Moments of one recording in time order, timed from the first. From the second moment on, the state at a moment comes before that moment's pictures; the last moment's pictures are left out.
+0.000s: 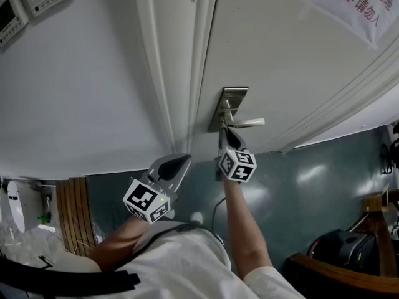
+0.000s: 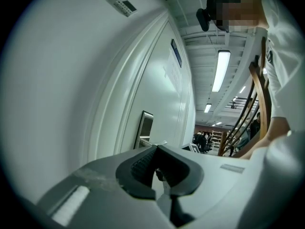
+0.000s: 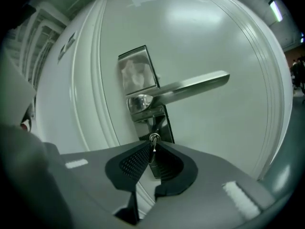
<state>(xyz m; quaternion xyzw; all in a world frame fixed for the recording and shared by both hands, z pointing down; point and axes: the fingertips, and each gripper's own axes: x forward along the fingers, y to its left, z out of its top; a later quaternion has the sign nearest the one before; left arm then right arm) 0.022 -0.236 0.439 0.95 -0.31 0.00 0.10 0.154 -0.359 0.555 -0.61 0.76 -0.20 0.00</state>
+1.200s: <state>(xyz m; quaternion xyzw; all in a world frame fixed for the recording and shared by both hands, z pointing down) 0.015 -0.216 0.436 0.94 -0.33 0.01 0.09 0.136 -0.358 0.557 -0.56 0.72 0.17 -0.37</state>
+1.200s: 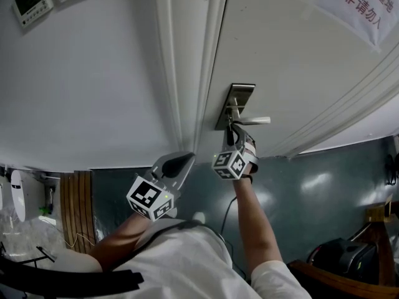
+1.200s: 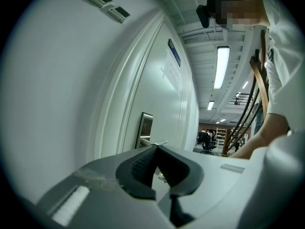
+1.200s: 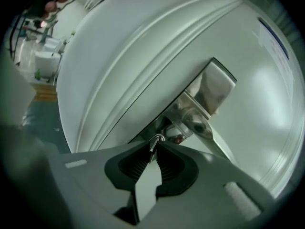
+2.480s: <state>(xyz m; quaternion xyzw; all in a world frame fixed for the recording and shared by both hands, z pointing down) 0.014 -0.200 0.427 0.94 -0.32 0.00 0.09 0.134 -0.344 0.567 -0.44 0.66 0.32 -0.52</state>
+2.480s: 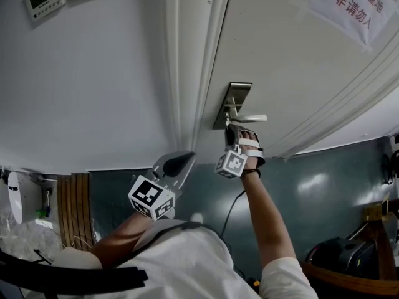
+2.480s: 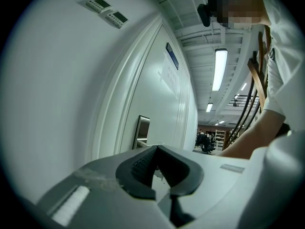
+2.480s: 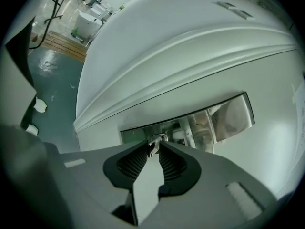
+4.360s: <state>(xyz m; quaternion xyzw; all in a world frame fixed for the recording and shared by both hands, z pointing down) -0.031 -0.209 0.390 0.94 -0.33 -0.03 0.06 0.100 -0.185 0.396 -0.57 0.81 -0.06 0.04</state>
